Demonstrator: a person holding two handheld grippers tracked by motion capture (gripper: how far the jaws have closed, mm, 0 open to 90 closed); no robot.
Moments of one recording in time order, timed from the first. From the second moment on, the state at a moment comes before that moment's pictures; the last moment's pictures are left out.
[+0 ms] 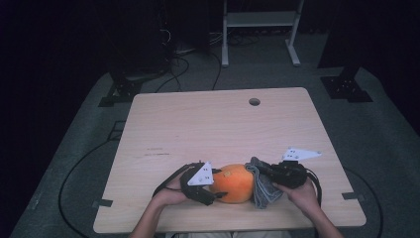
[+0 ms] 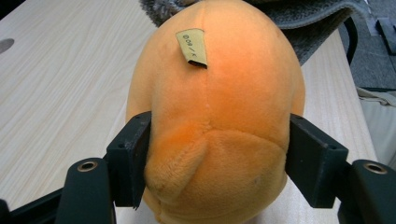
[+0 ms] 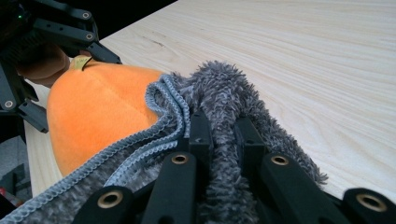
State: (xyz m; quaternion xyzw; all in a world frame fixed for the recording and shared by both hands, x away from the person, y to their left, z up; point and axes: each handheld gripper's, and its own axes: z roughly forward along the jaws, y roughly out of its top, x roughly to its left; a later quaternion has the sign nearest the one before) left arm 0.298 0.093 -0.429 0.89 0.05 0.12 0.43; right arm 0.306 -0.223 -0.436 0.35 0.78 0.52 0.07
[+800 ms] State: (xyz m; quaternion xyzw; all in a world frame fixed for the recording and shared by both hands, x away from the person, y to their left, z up) left arm 0.310 0.107 -0.435 0.88 0.10 0.09 0.45; right arm 0.307 -0.223 -0.442 0.35 0.76 0.54 0.07
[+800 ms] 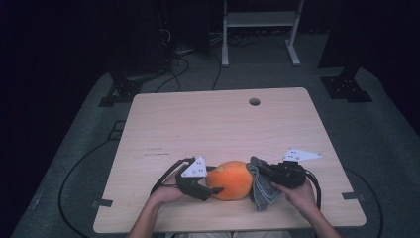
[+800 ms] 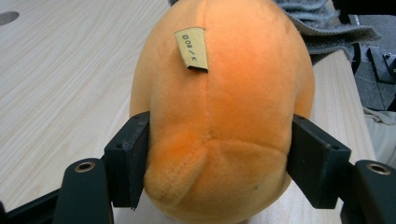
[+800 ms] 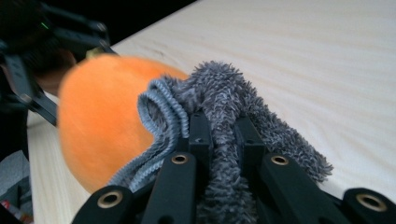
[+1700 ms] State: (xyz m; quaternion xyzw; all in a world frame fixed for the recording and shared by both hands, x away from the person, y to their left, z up) left arm 0.310 0.092 -0.431 0.87 0.11 0.08 0.47; right arm 0.295 -0.191 -0.385 0.28 0.77 0.56 0.11
